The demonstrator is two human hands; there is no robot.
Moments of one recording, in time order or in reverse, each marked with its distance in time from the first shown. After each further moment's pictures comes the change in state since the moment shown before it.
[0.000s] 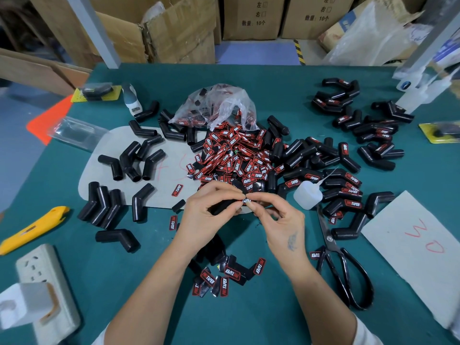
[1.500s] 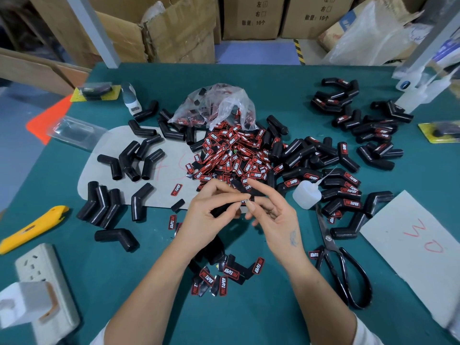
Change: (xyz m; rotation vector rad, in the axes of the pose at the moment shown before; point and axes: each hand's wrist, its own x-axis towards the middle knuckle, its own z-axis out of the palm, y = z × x) left_hand -0.002 -0.008 0.003 -0.037 -0.078 -0.001; right_hand 0.003 0.003 -0.003 0.140 -0.171 0.073
